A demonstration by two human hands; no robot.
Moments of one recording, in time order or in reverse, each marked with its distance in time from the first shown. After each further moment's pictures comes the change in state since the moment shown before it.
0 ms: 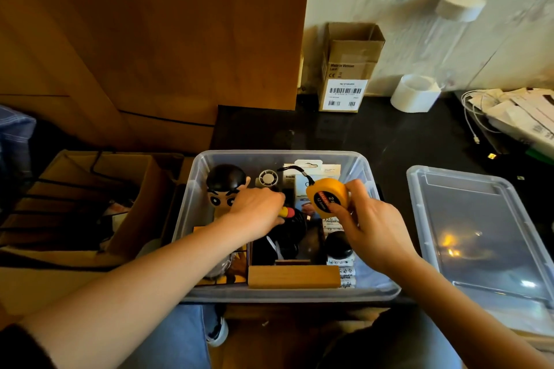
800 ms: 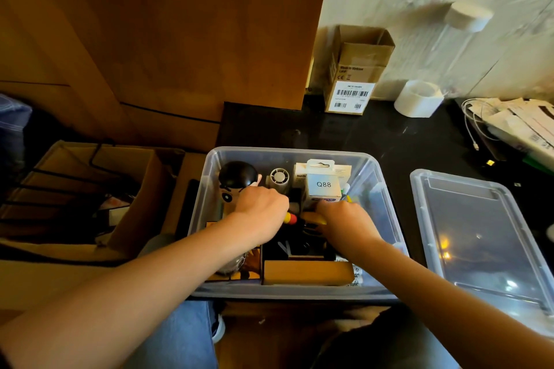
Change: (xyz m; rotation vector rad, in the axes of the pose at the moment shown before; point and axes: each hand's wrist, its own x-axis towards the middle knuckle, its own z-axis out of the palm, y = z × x) left_hand -0.021 -0.003 -0.008 0.115 -0.020 -0.001; right_hand 0.032 -0.028 0.038 -0.387 -0.413 0.020
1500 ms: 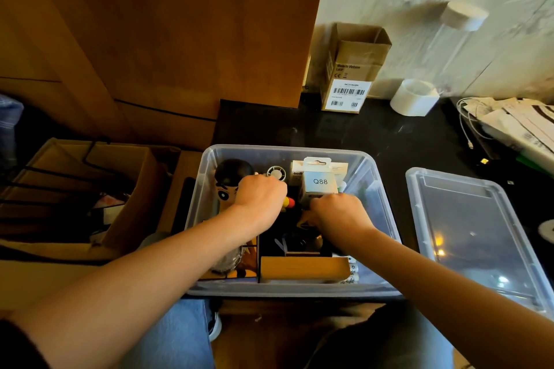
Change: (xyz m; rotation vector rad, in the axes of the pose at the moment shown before) left_hand 0.018 -0.001 0.005 -0.001 0.151 -0.069; right_hand 0.008 -0.005 -0.010 -0.186 -0.014 -0.092
